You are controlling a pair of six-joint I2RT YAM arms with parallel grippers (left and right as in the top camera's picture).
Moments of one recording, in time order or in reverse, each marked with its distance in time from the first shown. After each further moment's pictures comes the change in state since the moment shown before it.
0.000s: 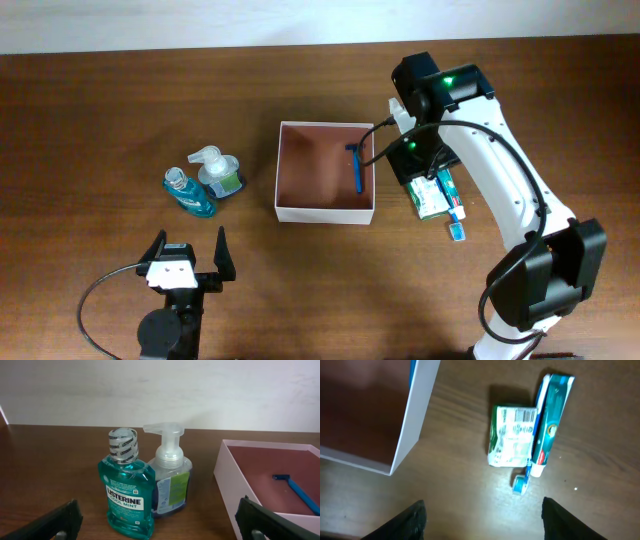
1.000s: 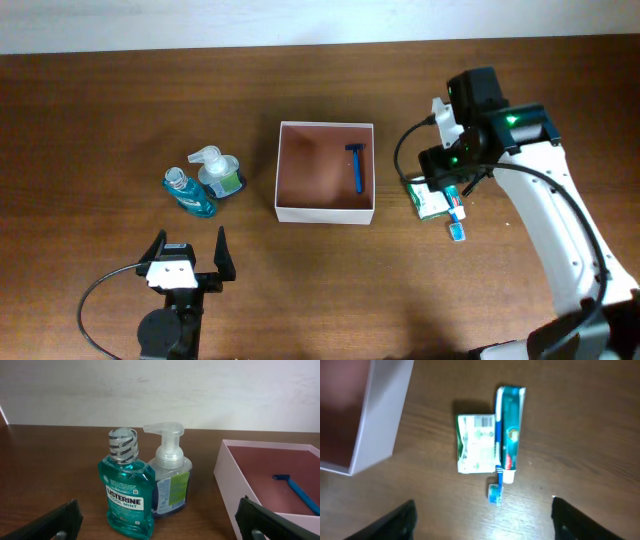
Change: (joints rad) left arm 0.000 0.000 0.000 0.000 0.000 0.000; right arm -0.141 -0.297 -0.336 0.288 -0.009 -0.082
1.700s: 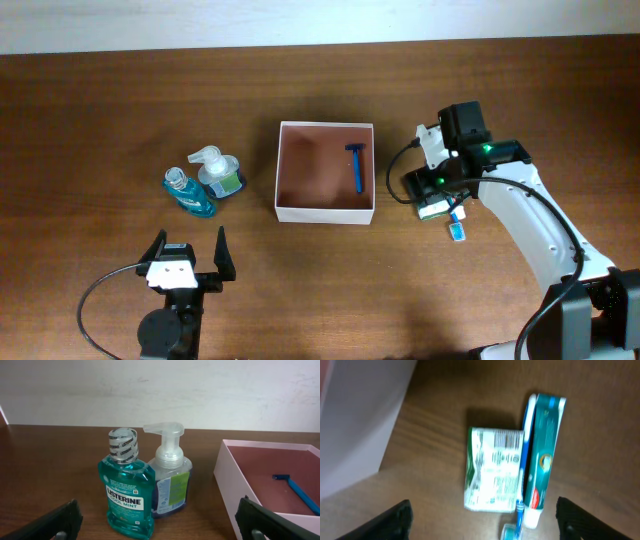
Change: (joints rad) left arm 0.000 0.000 0.000 0.000 0.000 0.000; right arm -0.010 0.006 -0.290 0.355 -0.077 -0.077
